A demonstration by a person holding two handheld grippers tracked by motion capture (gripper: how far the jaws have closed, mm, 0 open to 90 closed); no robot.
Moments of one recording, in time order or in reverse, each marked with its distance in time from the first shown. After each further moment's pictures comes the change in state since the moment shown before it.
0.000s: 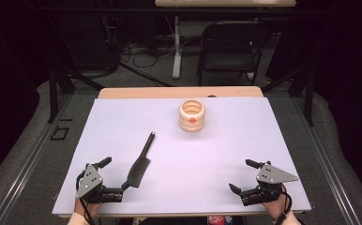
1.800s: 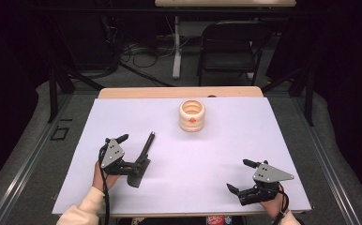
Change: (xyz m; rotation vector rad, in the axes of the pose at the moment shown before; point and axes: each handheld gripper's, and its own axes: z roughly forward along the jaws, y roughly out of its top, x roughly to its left) left arm 0.024 0.036 0.079 0.031 -0.025 0.102; right arm 0.002 0.002 0.007 0.022 0.011 -0.008
